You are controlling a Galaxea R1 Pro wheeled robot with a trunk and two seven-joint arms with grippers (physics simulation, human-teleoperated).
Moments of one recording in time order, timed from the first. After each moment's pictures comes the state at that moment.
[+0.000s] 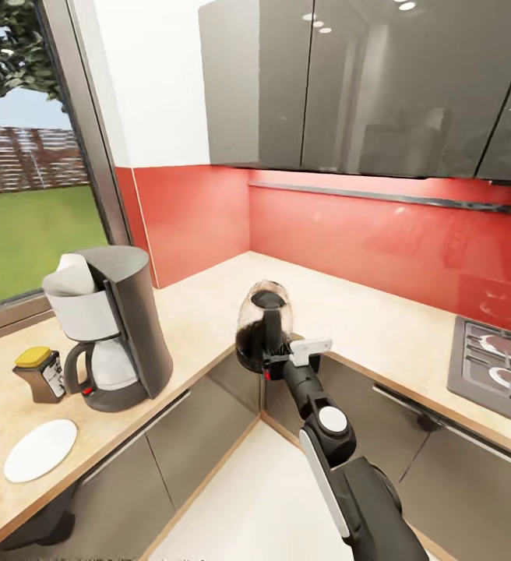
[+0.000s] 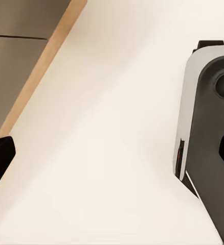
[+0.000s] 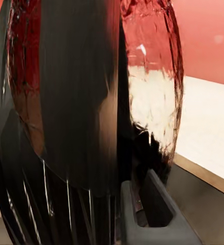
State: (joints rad) left arm -0.13 0.09 -0.46 0.01 0.45 -0.10 0.23; right arm -0.40 0.17 0.34 -1.53 0.03 0.32 -0.15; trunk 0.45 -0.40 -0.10
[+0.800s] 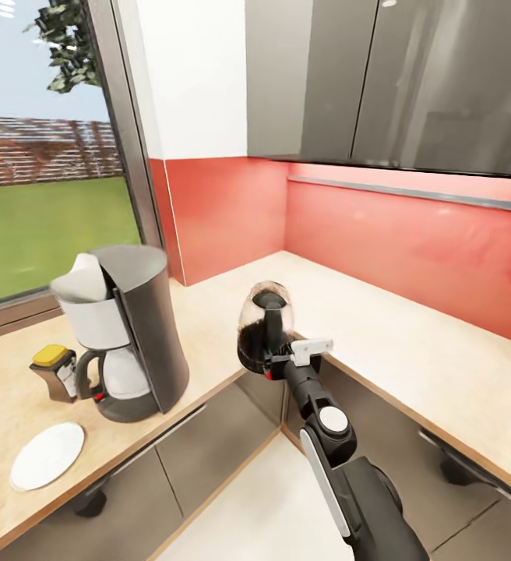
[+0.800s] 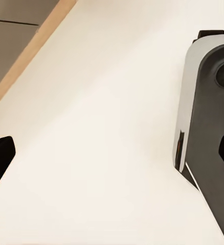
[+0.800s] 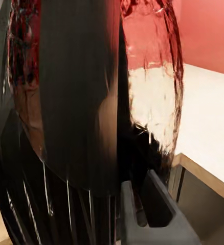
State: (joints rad) left arm -0.13 0.09 -0.46 0.01 0.45 -0.10 0.23; right arm -0.40 0.17 0.33 -1.53 0.03 0.32 -0.16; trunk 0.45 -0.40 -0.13
